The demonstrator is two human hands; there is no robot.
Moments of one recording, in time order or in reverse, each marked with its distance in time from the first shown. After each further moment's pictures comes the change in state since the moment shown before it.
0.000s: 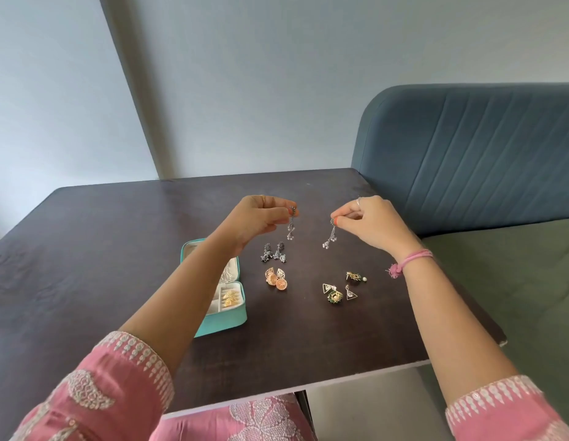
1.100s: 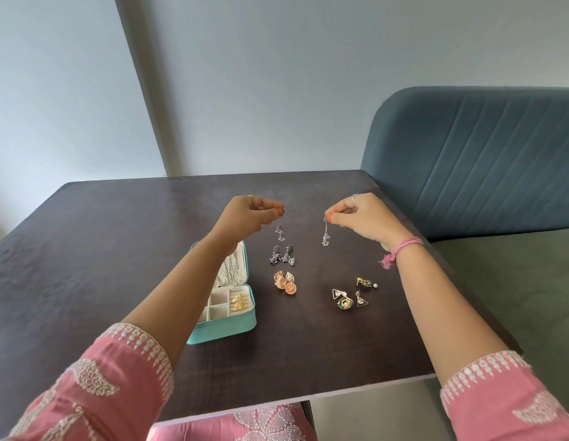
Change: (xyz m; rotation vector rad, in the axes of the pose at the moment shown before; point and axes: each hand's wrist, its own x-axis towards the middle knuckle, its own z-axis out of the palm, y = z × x) left_hand 0.014 -0.020 -0.030 0.114 0.179 0.019; right_hand 0.038 -0.004 0.022 0.168 -0.103 0.016
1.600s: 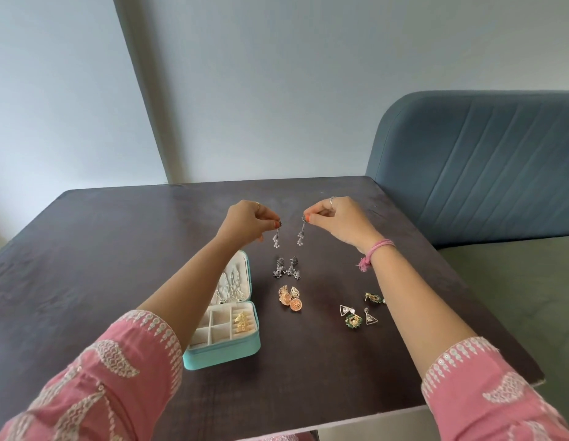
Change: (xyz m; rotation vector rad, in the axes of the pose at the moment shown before) left_hand 0.045 -0.019 -0.009 0.390 0.035 0.056; right_hand 0.039 -0.013 0.037 0.044 0.006 -0.092
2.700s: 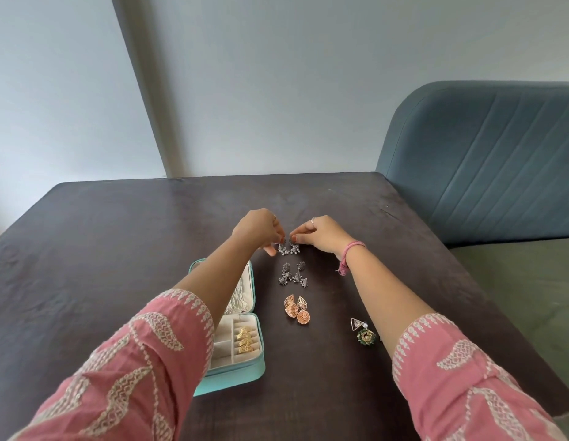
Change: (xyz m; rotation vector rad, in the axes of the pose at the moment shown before) left_hand 0.048 -0.015 0.024 0.317 -0.269 -0.199; right_hand 0.052 0.044 0.061 -0.030 -0.229 0.179
